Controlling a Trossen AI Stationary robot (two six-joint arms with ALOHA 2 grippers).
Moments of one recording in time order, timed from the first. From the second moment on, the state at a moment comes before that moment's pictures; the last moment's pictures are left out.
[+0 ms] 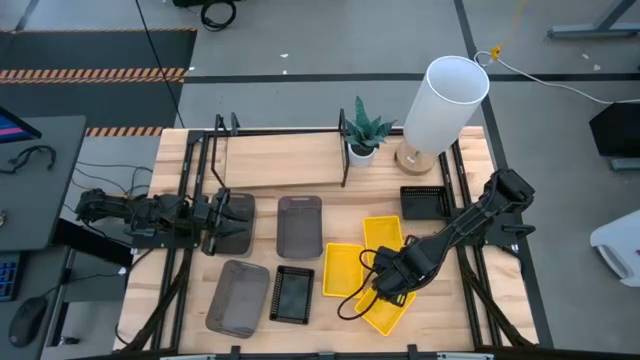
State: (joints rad) left arm -0.19 0.01 0.01 0.08 -0.08 -0.04; right arm 0.59 1.71 1.33 -1.21 0.01 1.10
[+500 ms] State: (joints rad) left arm -0.19 0.02 0.01 0.08 -0.08 -0.04; right arm 0.66 1.71 1.27 -1.19 0.02 1.29
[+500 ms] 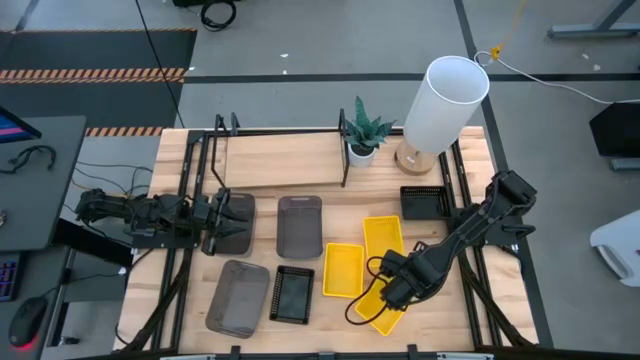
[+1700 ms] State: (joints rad) left arm -0.19 0.02 0.01 0.08 -0.08 -0.04; right arm 0.71 1.72 0.99 -0.89 0.04 1.36
